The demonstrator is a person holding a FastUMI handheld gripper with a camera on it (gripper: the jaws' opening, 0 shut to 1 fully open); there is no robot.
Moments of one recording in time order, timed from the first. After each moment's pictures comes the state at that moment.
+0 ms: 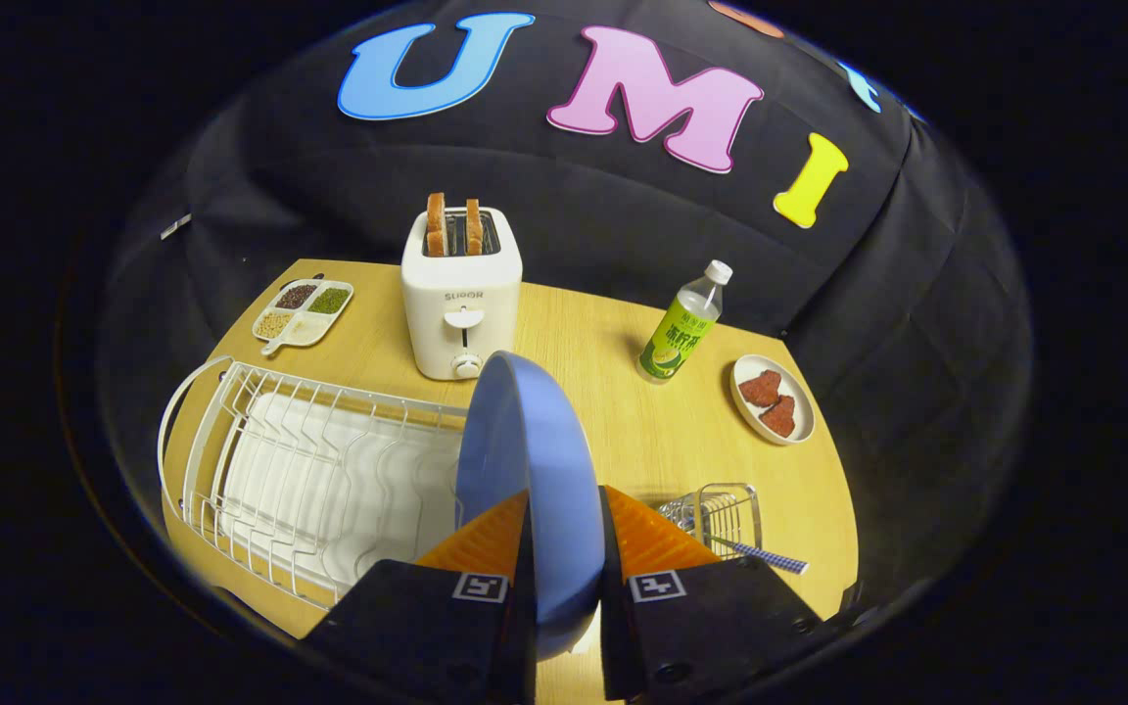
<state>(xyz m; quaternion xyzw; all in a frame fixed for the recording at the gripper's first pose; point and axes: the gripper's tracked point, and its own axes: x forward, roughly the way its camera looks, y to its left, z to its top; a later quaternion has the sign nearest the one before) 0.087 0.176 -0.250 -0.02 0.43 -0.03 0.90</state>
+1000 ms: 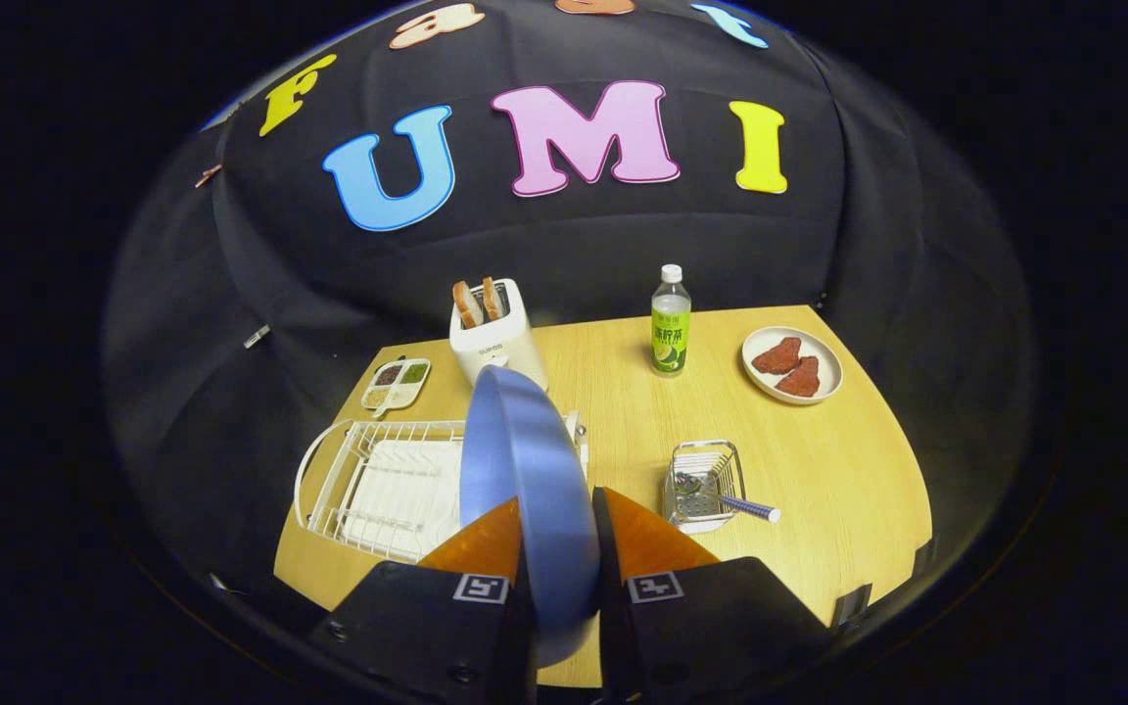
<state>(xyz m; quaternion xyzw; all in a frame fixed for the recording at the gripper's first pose) -0.015 0.107 -0.179 0.19 0.38 0.06 0.91</state>
